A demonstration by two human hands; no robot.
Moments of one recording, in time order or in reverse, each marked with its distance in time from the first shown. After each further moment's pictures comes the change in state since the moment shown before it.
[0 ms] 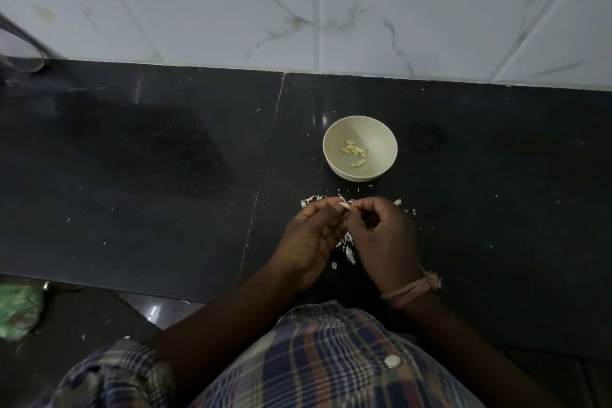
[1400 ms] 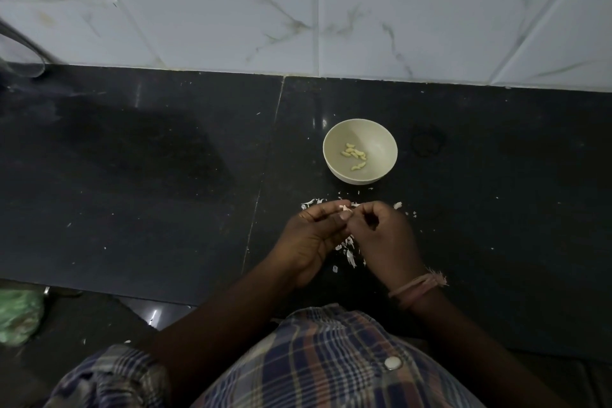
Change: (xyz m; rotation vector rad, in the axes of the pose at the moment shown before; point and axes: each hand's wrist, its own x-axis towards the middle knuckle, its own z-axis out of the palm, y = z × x) left_hand 0.004 0.009 -0.001 0.133 -0.058 -0.038; right_hand 0.010 -0.012 -0.009 0.115 -0.192 0.252
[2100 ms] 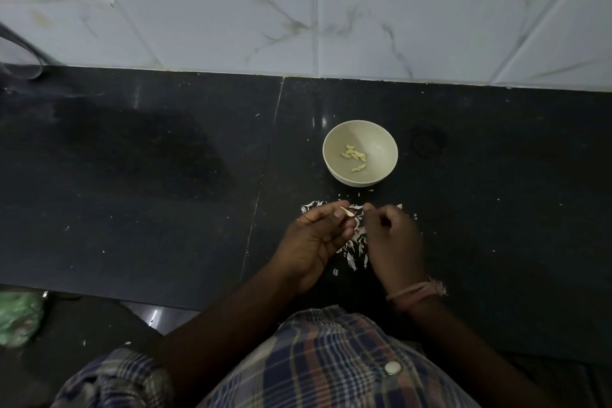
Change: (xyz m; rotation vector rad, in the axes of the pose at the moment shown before) left_hand -0.002 0.000 0.005 -0.061 0.062 -0.013; right_hand 0.006 0.015 0.005 -0.047 0.203 0.007
